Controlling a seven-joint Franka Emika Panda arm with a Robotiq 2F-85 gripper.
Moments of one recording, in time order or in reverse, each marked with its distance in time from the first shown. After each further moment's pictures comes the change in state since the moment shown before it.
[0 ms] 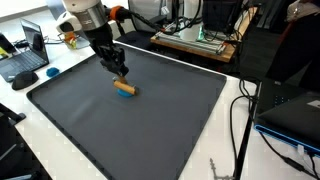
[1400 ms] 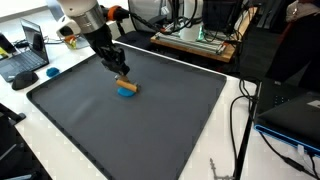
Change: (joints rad) arm -0.007 0.034 -0.001 0.054 0.011 -0.084 -0.020
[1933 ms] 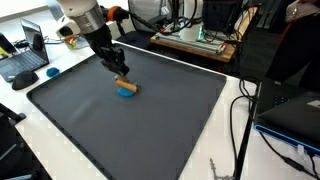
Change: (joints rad) arm 0.000 0.002 0.000 0.001 0.000 0.007 0.000
